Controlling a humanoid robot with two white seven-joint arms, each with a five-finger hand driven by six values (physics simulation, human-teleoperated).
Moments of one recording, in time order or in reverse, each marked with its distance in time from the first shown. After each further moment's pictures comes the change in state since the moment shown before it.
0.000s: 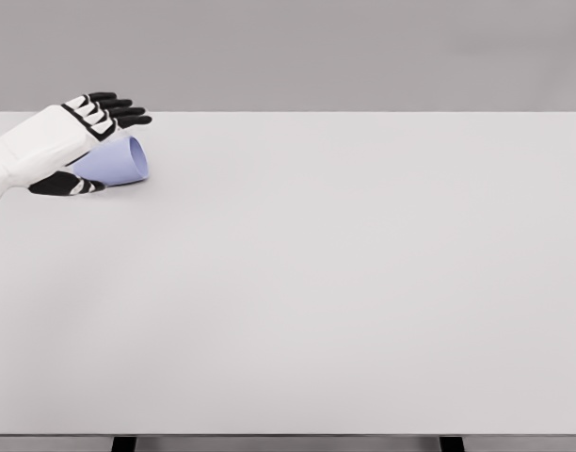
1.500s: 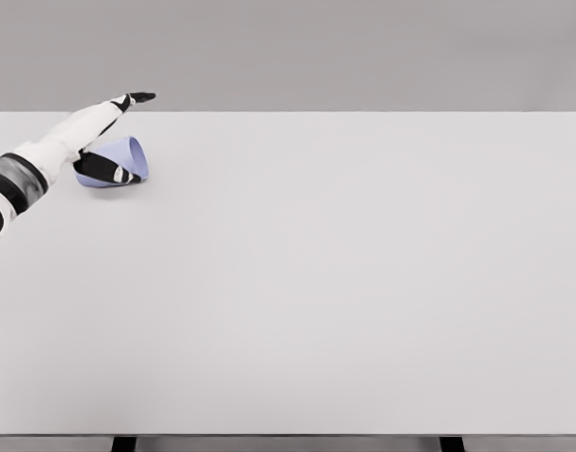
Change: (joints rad) left arm -0.166 -0.043 -0.323 -0.061 0.336 0.820 0.013; right arm 0.003 0.000 -0.002 0.001 0.000 0.000 0.002
